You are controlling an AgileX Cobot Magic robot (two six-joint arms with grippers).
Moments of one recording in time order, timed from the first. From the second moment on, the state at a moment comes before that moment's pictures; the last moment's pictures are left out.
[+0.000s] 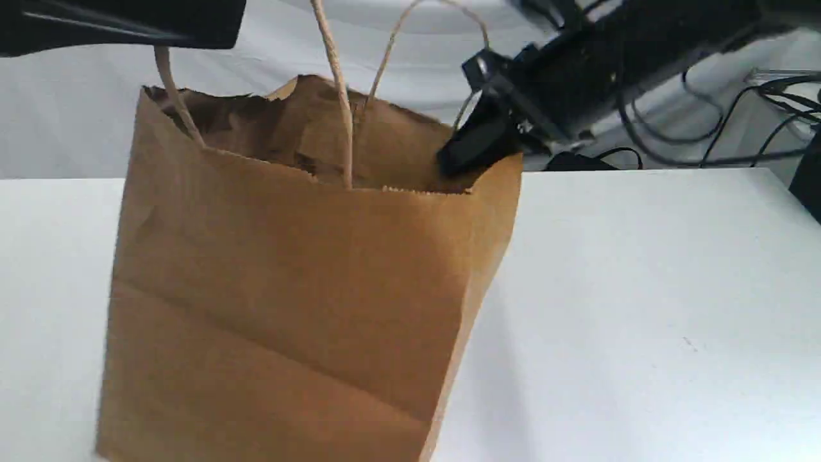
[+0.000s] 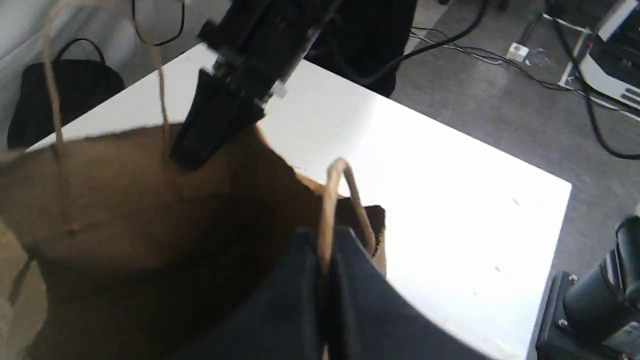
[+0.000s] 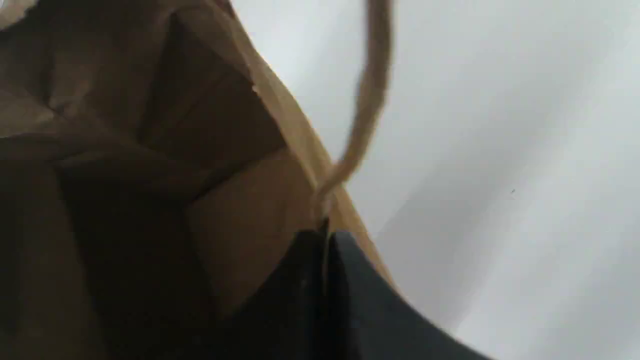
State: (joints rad) left arm -0.35 1.14 -1.33 -0.78 1.02 0.67; right arm 0.22 1.87 -1.74 0.82 1.23 -0.49
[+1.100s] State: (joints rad) left arm -0.30 1.14 -1.09 -0.85 0.86 0.70; right arm 0.21 1.96 -1.85 0.74 1.22 -0.44
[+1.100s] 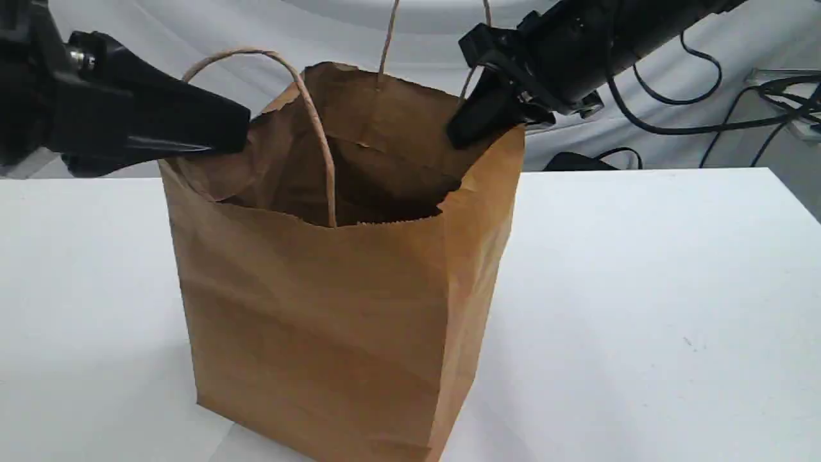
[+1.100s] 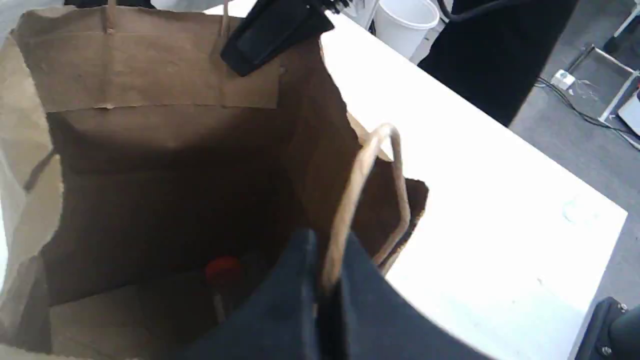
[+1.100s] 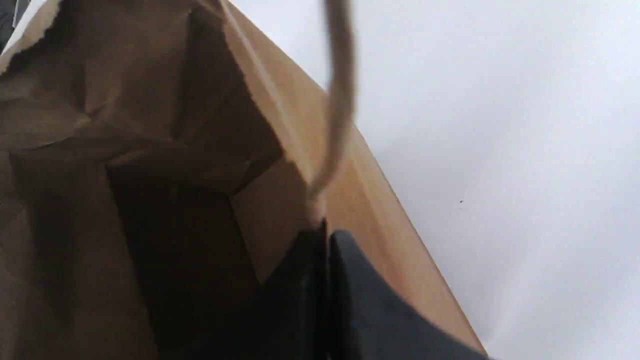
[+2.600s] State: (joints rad) left arm -0.30 0.89 -1.09 -0.39 0.94 0.42; right arm 0.21 1.77 -1.85 0.61 1.22 -0.44
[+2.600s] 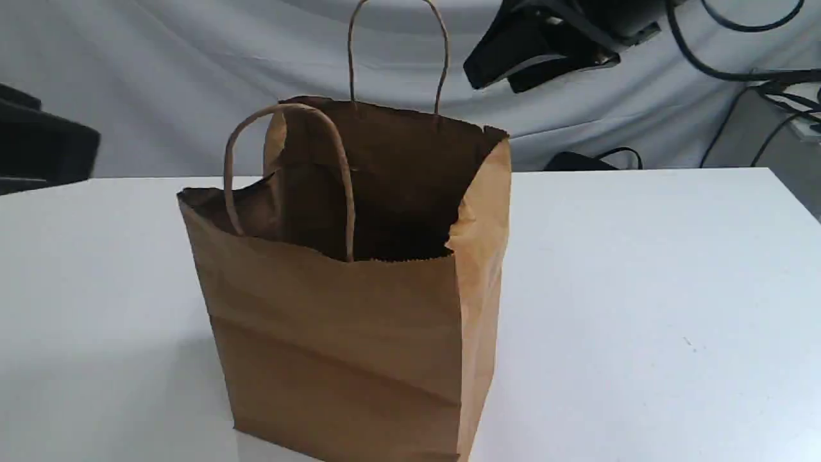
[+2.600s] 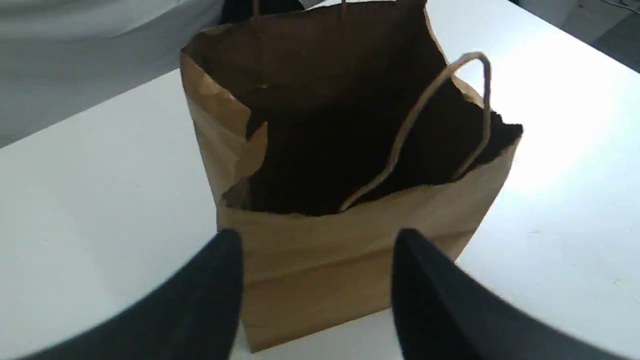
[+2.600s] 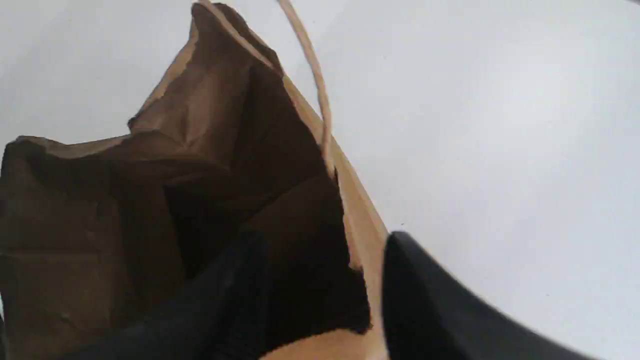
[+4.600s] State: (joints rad) left arm -0.30 0.00 -0.44 -0.26 0.48 0.22; right arm 0.21 0.67 -0.72 0.72 0.44 -0.73
